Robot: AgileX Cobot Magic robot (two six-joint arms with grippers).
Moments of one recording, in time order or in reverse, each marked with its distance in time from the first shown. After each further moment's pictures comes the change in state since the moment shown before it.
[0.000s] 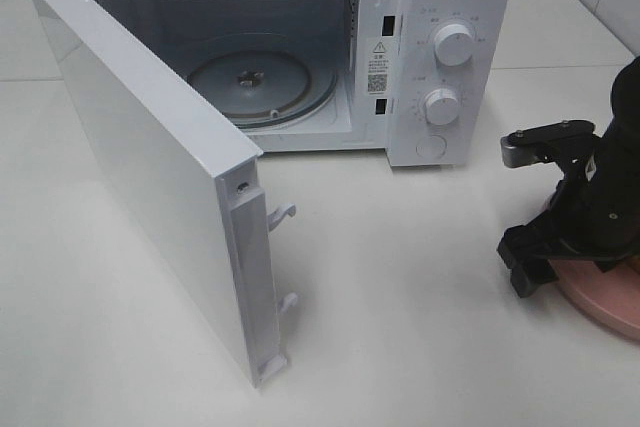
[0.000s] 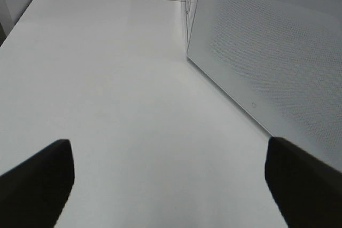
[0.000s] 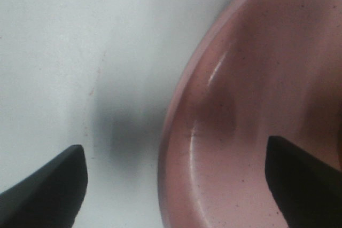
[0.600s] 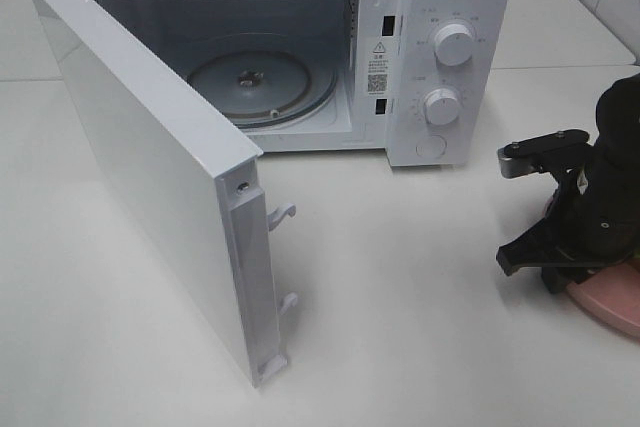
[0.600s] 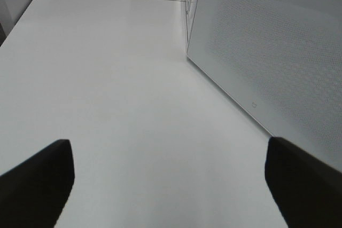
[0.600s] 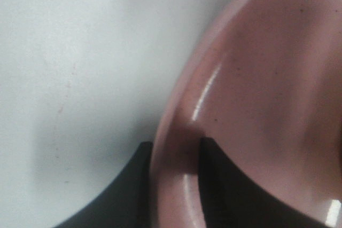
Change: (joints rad) left arm 0.000 0.000 0.000 0.000 0.000 0.000; right arm 0.000 0.046 -0.001 -0.100 -0.031 0.100
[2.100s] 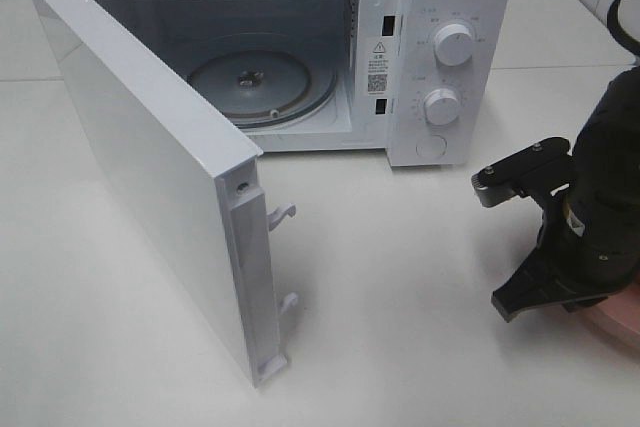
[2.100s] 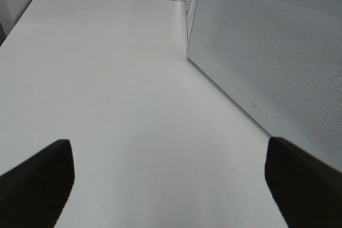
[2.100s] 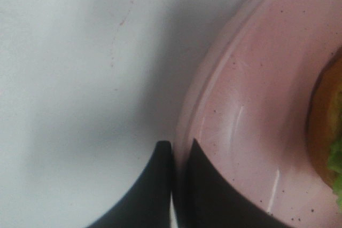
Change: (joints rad) left arm 0.000 0.000 0.000 0.000 0.000 0.000; right arm 0.255 -0.154 0.103 -0.236 0.149 0.285
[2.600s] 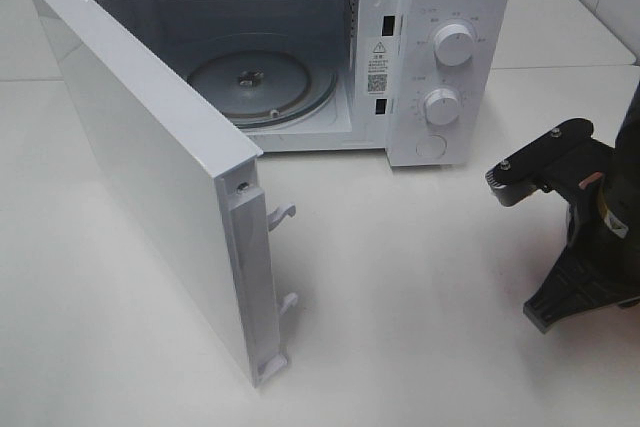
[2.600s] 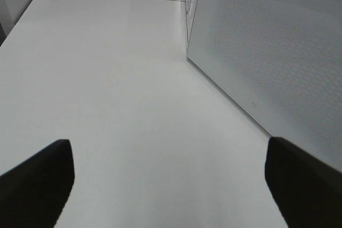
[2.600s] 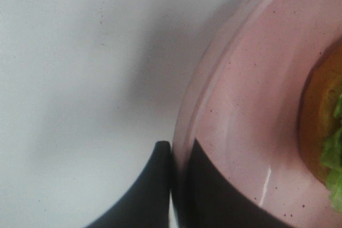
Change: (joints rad) left arm 0.000 0.000 0.000 0.000 0.000 0.000; right arm 0.105 -0.173 0.027 -0.049 0.172 0.002
